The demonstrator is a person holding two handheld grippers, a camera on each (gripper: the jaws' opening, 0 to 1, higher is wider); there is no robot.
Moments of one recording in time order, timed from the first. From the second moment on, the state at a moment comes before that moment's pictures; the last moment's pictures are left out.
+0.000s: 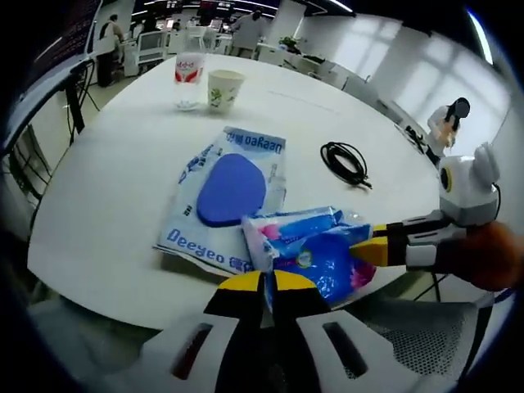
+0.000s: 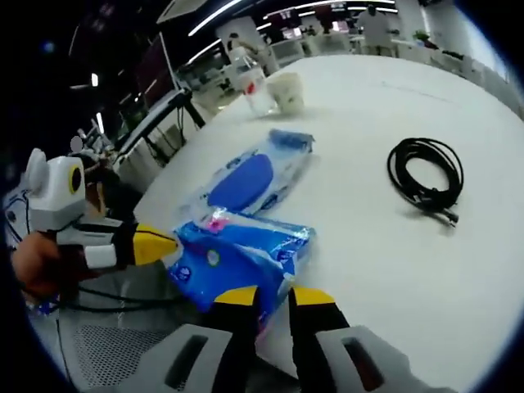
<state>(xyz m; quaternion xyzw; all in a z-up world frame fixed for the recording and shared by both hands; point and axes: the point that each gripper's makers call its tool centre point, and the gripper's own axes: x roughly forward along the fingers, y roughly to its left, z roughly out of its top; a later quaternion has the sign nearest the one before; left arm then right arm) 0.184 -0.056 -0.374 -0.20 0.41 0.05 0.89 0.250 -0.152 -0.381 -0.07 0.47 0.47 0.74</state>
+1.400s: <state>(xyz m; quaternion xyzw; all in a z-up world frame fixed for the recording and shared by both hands) 0.200 -0.066 -0.376 -0.18 0.43 0.00 0.89 0.260 -0.166 -0.374 -0.03 0.48 0.45 0.75</state>
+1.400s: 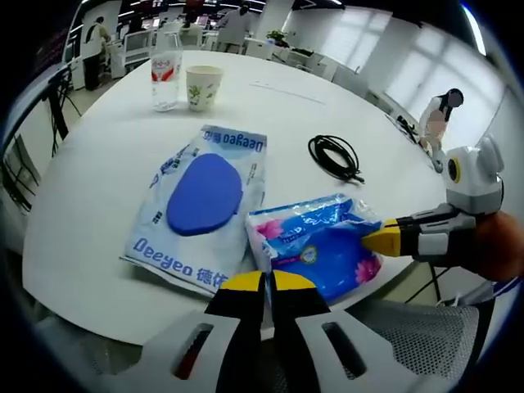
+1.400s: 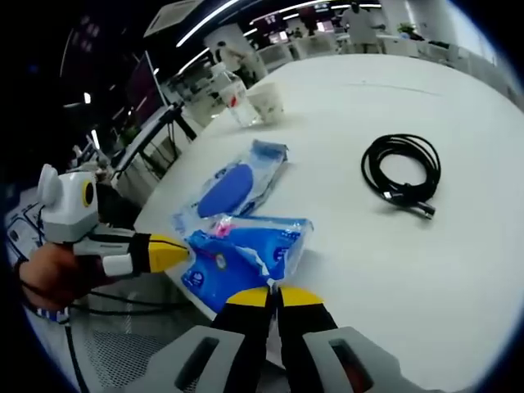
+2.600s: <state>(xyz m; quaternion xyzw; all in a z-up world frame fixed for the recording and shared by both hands) 0.239 -0.059 -0.368 -0.16 0.43 -0.05 0.89 0.293 -0.160 -0.375 -0.01 0.48 0.42 0.77</state>
